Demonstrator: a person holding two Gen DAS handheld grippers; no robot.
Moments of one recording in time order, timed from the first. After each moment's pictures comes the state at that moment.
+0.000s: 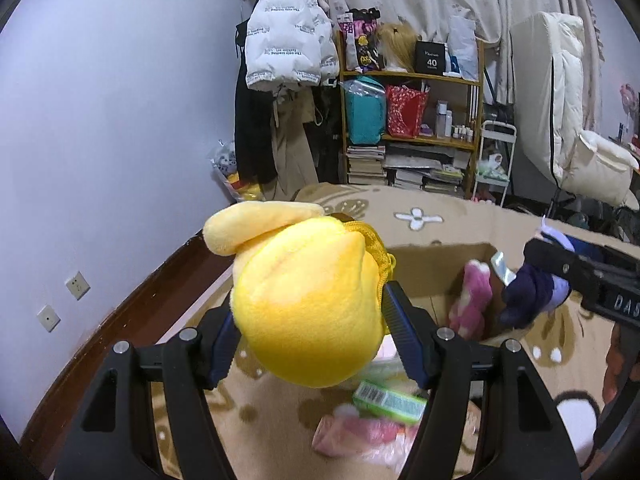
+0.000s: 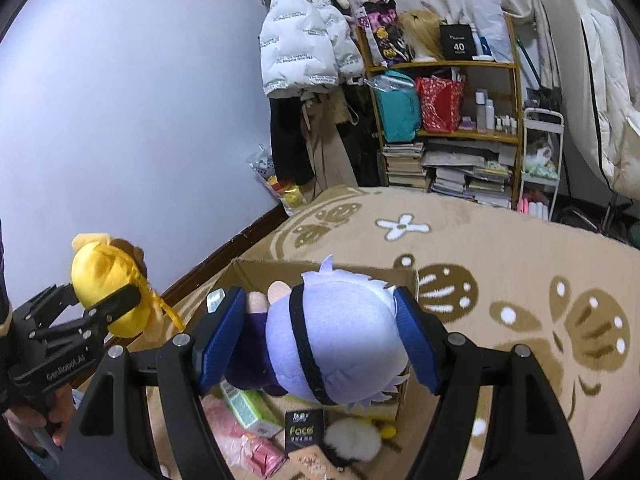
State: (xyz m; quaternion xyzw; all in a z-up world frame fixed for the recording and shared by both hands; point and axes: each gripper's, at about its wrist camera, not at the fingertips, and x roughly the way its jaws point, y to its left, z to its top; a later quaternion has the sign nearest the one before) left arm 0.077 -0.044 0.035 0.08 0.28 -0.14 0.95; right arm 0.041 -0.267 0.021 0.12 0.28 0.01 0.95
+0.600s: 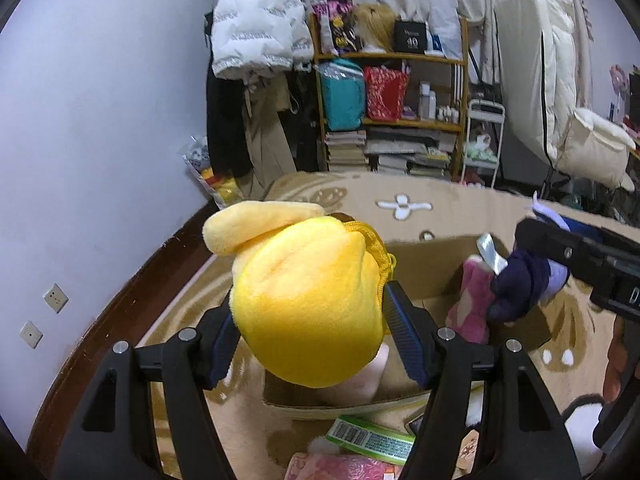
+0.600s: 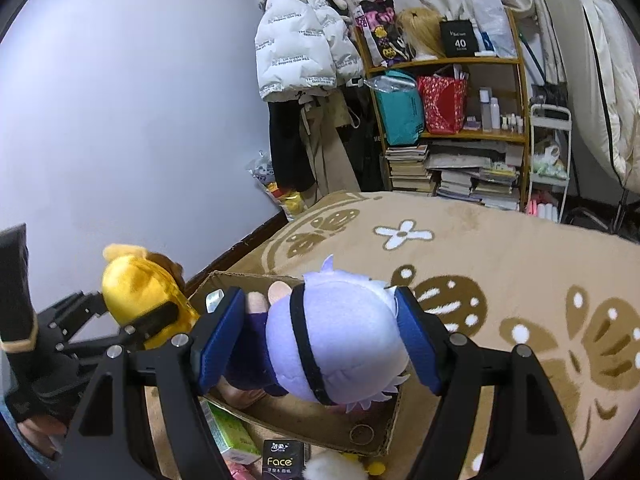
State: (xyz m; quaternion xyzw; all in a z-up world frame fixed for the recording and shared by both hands) left arm 0.128 -0.089 0.003 0.10 0.29 -0.17 0.94; right arm 0.080 -0.293 -0.001 0.13 0.27 0.02 0.95
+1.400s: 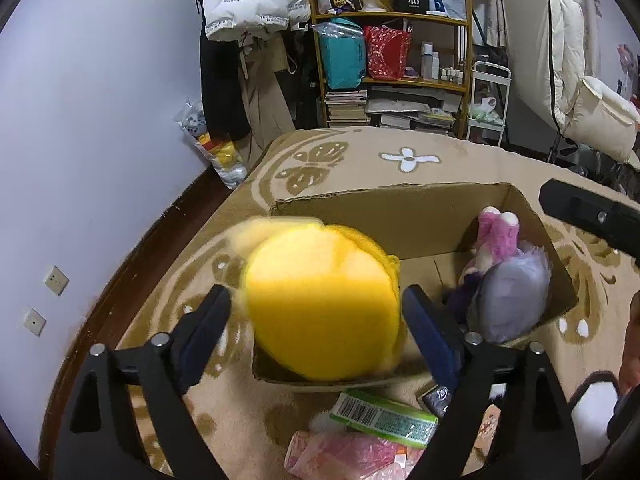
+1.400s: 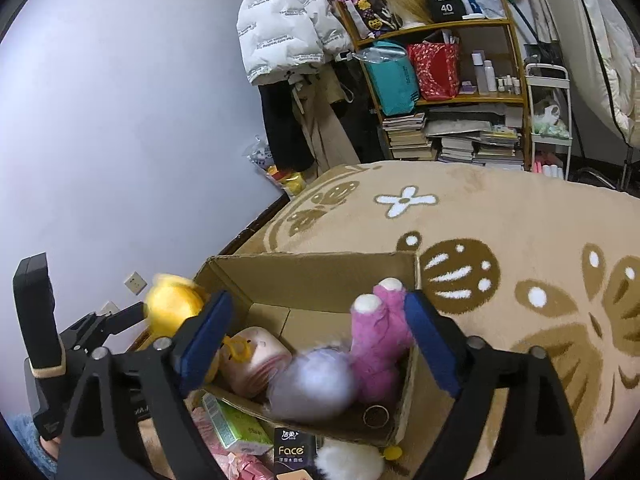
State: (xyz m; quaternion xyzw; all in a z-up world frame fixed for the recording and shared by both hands) left arm 0.143 -0.096 -0.039 0.12 0.36 -0.16 0.91; right arm 0.082 -0.307 -0.025 0.18 0.30 0.02 0.94
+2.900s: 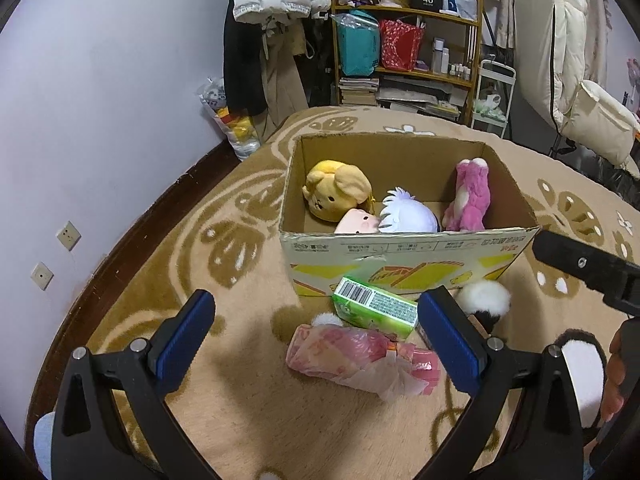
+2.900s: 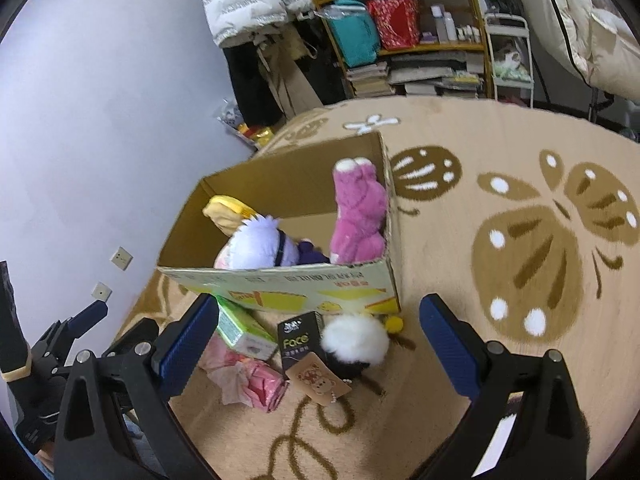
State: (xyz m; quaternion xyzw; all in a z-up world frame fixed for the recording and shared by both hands) left arm 0.051 -0.053 -0.031 0.10 0.38 -0.14 0.91; right arm 0.010 -0.279 -0.058 0.21 0.39 -0.03 0.90
